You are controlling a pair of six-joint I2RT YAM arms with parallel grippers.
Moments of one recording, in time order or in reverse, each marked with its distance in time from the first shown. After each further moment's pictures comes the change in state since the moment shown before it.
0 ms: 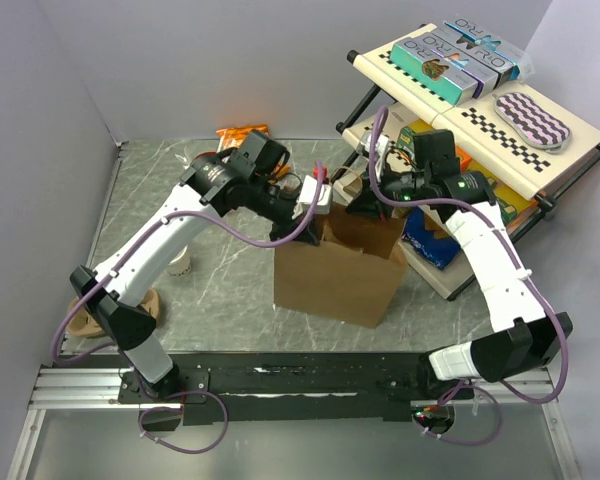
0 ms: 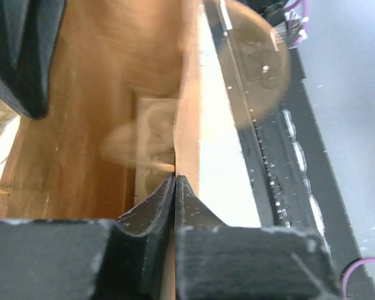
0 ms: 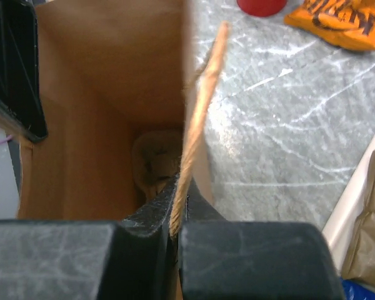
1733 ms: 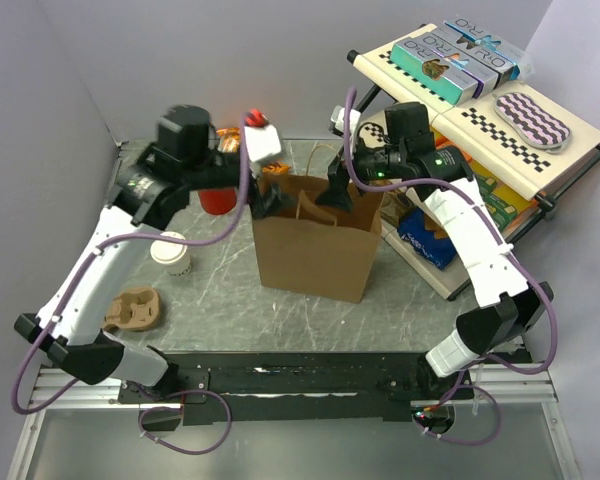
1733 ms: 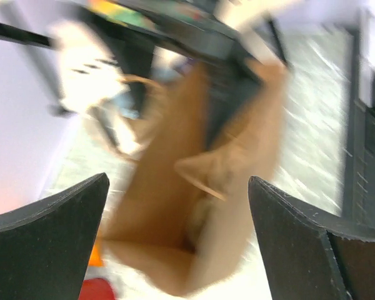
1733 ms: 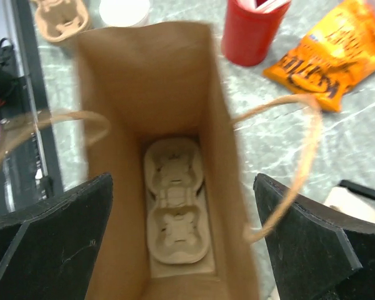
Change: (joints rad) left arm 0.119 -0.236 -0.073 0.330 -0.242 -0.249; right arm 0.133 0.188 0.280 0.013 0.089 0.015
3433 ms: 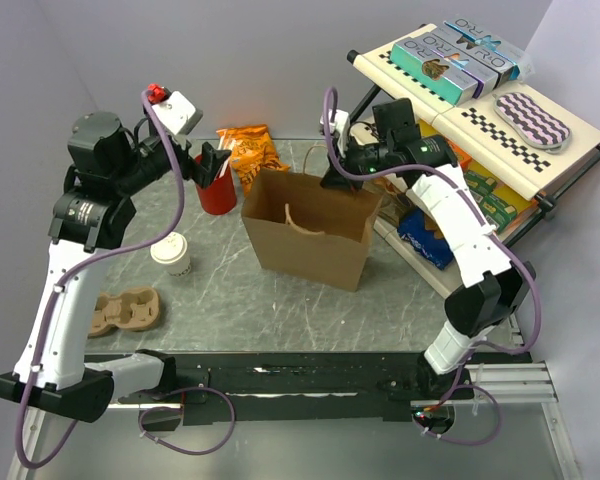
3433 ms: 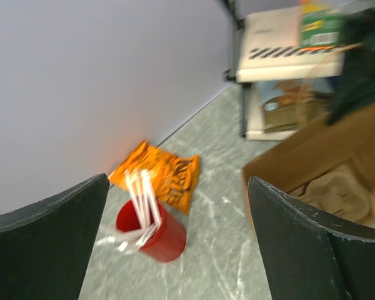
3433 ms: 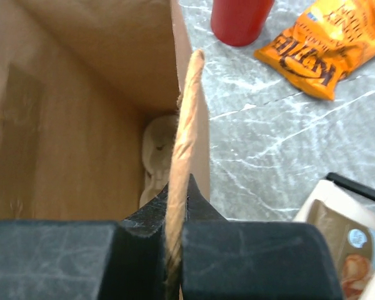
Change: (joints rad) left arm 0.354 -0.218 -0.146 0.248 -0.169 -0.153; right arm -0.002 0.118 0.087 -0.062 0.034 -0.113
